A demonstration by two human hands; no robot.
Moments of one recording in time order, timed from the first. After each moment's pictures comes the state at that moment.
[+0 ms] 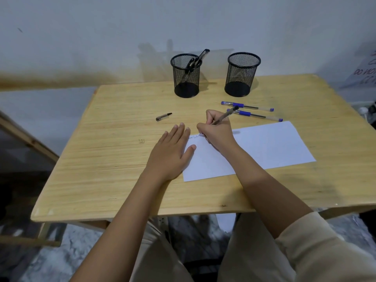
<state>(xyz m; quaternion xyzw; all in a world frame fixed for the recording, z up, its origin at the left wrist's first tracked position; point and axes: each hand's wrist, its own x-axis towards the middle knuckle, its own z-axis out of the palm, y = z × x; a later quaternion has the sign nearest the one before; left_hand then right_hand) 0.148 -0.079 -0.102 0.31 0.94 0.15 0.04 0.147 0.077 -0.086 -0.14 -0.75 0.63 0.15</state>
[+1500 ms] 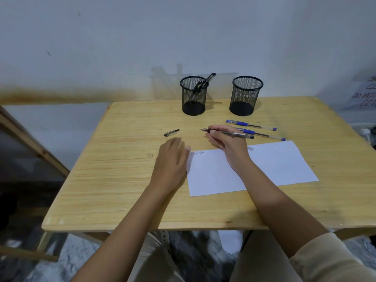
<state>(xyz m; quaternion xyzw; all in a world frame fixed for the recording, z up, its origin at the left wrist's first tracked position) 0.148 -0.084 -0.090 0.21 0.90 0.38 -0.08 0.156 0.095 -0.077 -0.11 -0.59 0.79 0.13</state>
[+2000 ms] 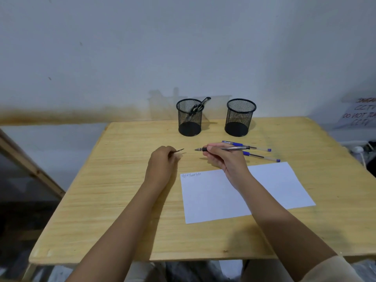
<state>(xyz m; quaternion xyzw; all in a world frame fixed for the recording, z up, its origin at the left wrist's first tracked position) 0.080 -0.075 -0.082 0.17 0.90 0.39 -0.09 0.152 0.105 -0.056 -0.14 -0.55 0.82 0.10</state>
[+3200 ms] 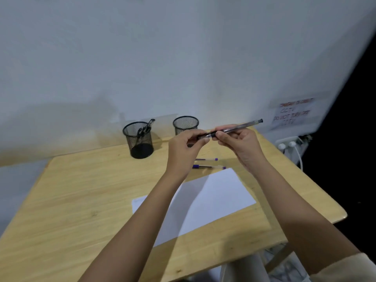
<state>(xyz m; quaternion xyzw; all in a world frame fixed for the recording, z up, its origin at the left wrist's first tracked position) 0.145 0.090 0.014 0.31 0.69 0.66 0.00 0.216 0.226 0.022 -0.06 -0.64 0.72 0.27</state>
